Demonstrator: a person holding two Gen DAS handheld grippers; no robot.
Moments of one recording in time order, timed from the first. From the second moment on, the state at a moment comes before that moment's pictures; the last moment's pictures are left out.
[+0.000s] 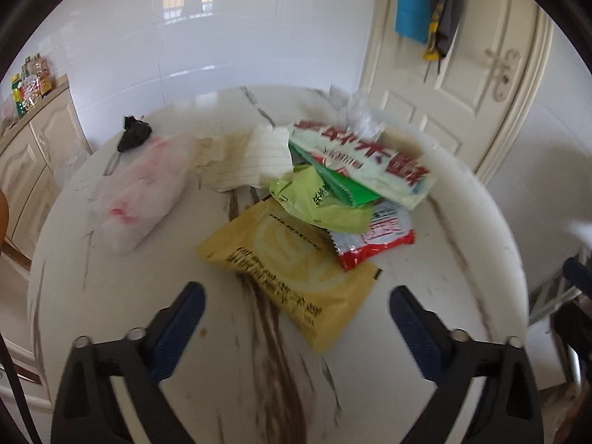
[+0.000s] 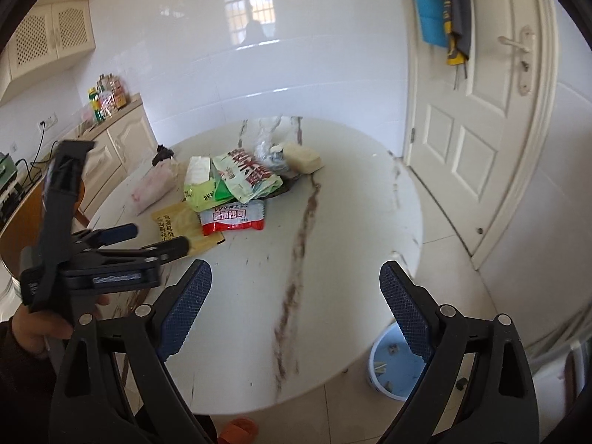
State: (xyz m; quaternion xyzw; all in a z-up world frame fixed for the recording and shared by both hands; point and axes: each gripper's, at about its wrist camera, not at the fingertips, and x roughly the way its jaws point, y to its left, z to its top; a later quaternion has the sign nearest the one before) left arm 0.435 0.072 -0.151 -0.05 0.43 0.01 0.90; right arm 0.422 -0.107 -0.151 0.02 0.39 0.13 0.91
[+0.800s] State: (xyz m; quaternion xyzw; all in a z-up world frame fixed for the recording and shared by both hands) left arm 0.428 0.145 -0.157 -0.06 0.42 -0.06 0.91; right arm 0.541 -0.032 -0.172 -0.04 0.42 0.18 0.89
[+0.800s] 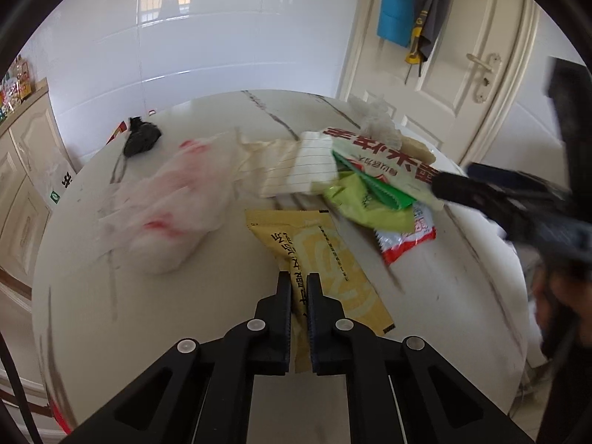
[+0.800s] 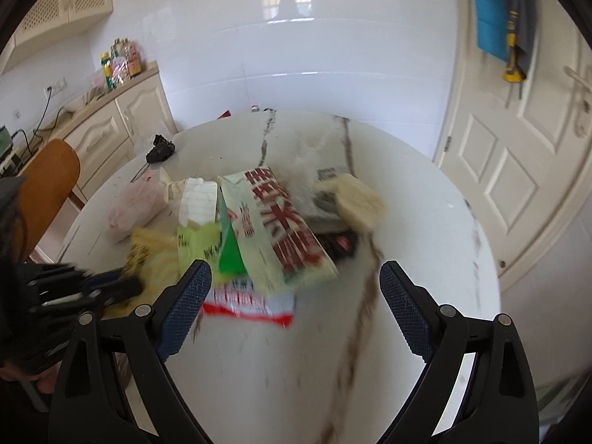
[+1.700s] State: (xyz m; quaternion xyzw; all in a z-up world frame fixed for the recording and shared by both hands) left arm 0.416 0.117 -0.158 0.00 0.42 -0.02 0.91; right arm 0.540 -0.029 -0.189 -0.03 0.44 0.25 0.86
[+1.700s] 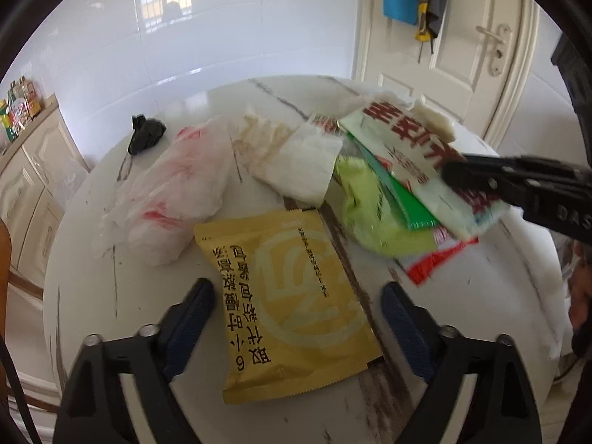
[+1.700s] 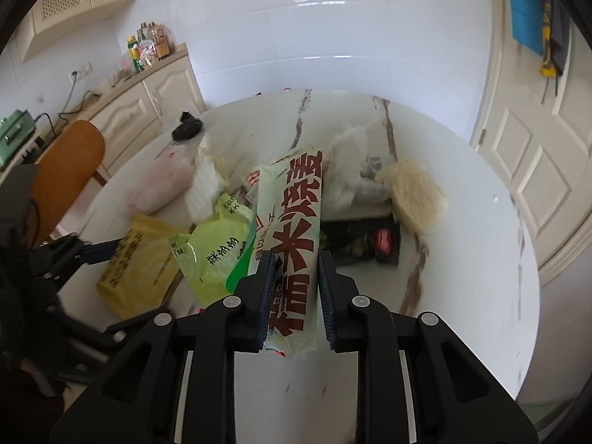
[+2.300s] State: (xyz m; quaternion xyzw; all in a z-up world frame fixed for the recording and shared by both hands) left arm 0.387 0.129 -0.150 -0.02 0.41 -0.03 0.91; right arm 0.499 -0.053 -0.172 0.02 0.41 0.26 0.87
